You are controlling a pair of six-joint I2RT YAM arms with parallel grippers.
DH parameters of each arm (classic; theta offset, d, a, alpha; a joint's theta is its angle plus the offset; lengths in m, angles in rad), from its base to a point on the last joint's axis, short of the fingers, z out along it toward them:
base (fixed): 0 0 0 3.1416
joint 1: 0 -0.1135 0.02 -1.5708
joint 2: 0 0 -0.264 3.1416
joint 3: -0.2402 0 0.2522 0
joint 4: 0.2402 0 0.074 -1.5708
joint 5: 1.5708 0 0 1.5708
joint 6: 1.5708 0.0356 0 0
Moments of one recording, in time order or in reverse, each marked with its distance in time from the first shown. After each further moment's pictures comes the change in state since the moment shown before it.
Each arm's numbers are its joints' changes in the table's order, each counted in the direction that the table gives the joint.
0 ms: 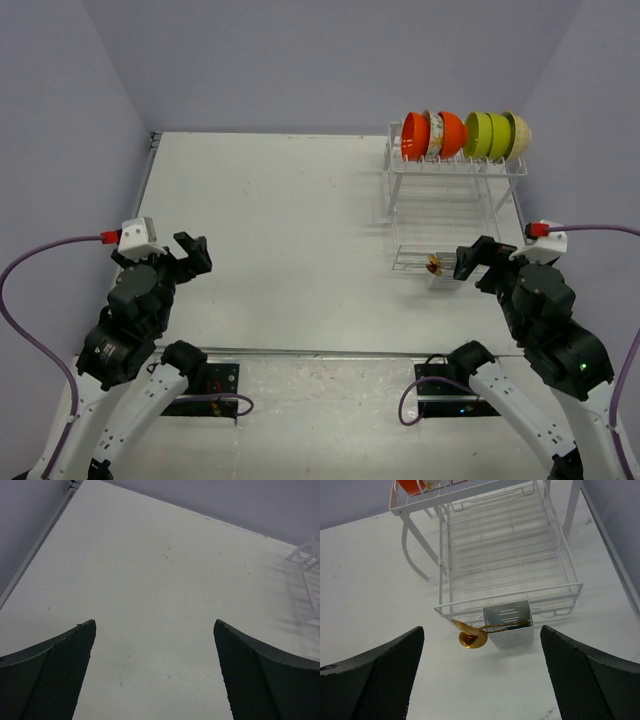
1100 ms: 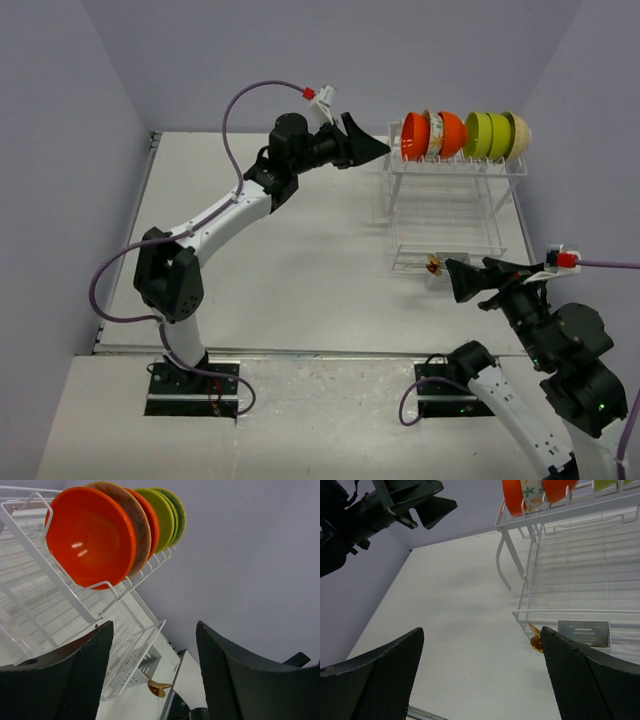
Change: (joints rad) left arm 0.151 -1.424 -0.781 -0.872 1.015 -0.471; right arm 0.000 0.191 0.035 -0.128 -0.319 0.048
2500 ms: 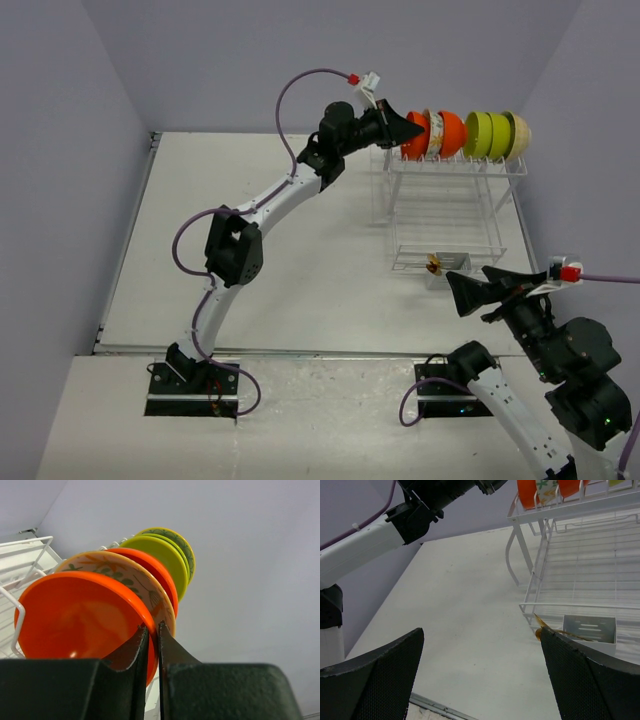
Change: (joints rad) left arm 0.051 -0.561 -0.658 -0.052 -0.029 -0.025; right arm 0.000 0.068 0.005 0.040 -0.060 -0.015
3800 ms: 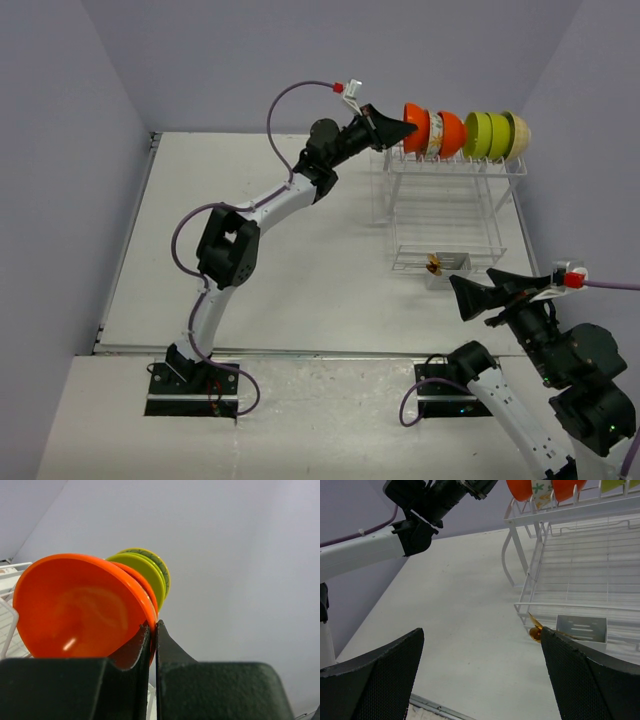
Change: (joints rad) left arm -0.012 0.064 0.257 -0.384 -0.013 -0.116; right arm 0.000 0.018 -0.016 0.027 0.005 -0.034
